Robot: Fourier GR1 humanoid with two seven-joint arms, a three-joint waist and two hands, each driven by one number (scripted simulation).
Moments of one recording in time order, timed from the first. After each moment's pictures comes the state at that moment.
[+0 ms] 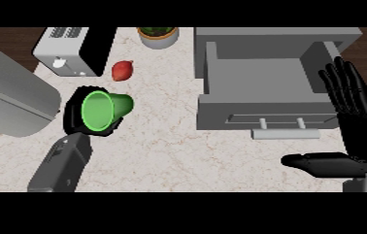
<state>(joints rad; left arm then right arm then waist) -0.54 0.18 0.36 -0.46 0.15 -0.37 -0.95 -0.06 -0.15 -0.14 -1.91 -0.02 0.19 -0.04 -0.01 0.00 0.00</state>
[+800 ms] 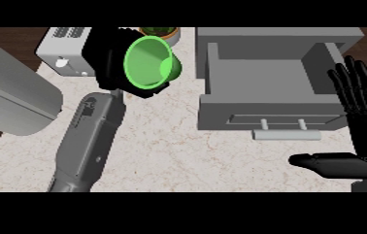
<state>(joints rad) -0.70 0.02 0.14 -0.99 0.15 -0.12 -0.56 -0.06 -0.17 -0.18 -1.93 -0.04 0.20 -0.02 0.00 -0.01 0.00</state>
